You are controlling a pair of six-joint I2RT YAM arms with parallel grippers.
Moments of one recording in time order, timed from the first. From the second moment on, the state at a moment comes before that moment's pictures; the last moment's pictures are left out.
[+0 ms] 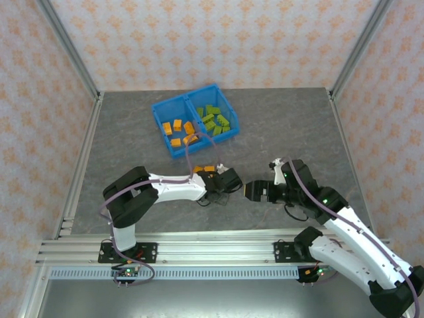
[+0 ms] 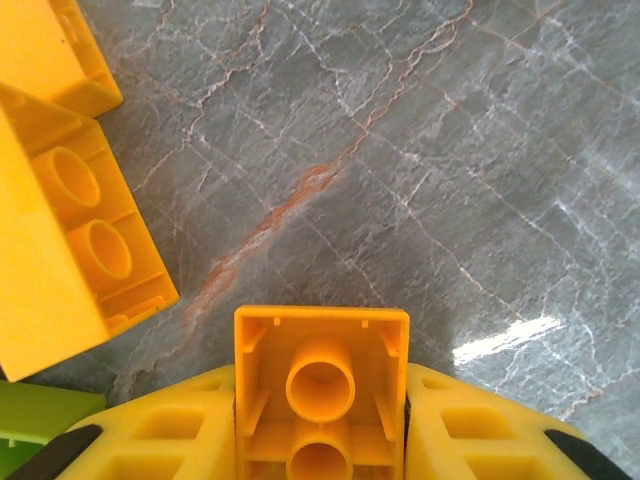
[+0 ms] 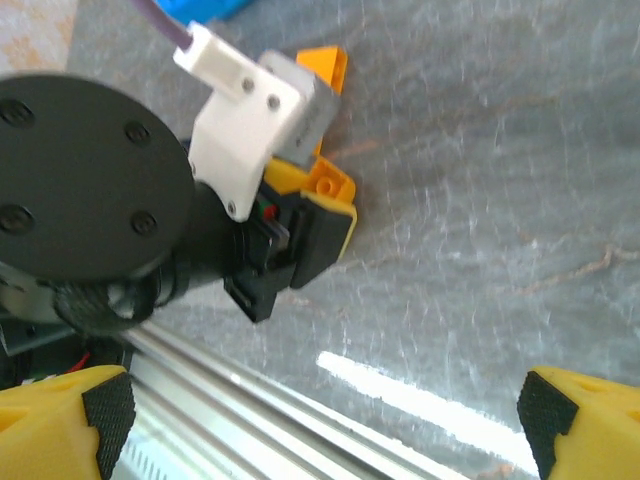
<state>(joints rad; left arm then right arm) -0.99 1.84 1.09 -0.51 -0.25 -0.61 0.60 0.70 0.71 -0.81 -0.29 0.62</state>
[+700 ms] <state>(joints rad) -0.47 1.73 1.50 -0.64 -0.41 -0.61 0.60 0.70 0.76 -0.64 -0.18 0.76</state>
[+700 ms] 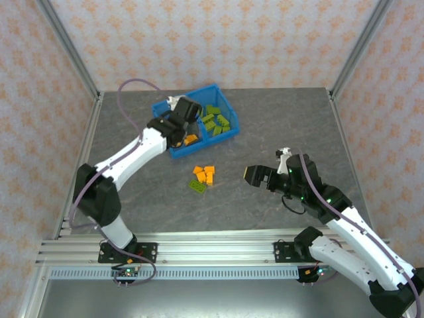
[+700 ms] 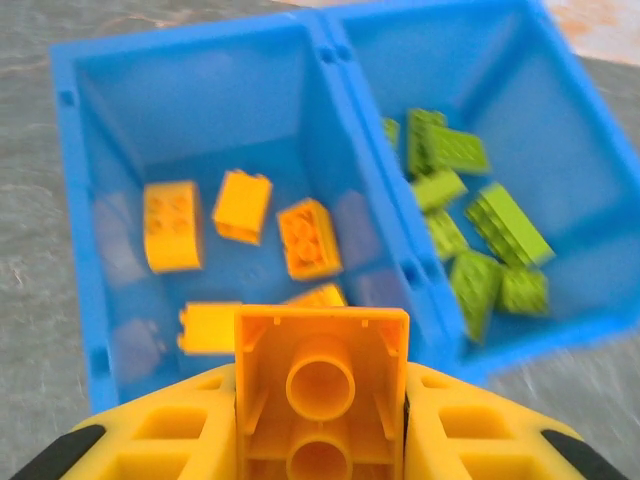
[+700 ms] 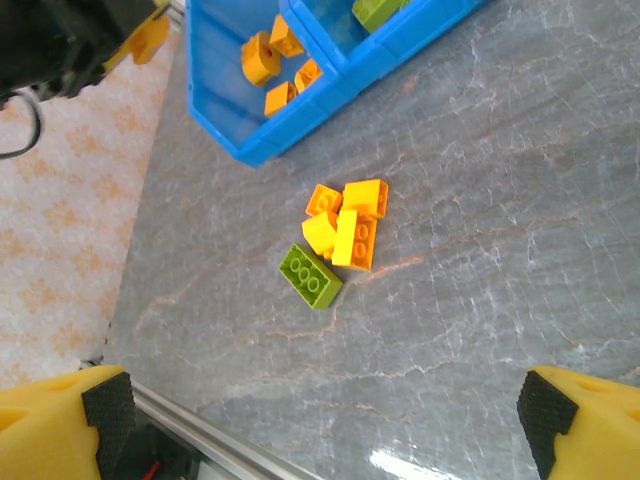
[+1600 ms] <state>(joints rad) -0.44 1.64 1.44 -0.68 -0.25 -0.69 0.60 0.75 0.76 -0.61 -0.17 0.78</state>
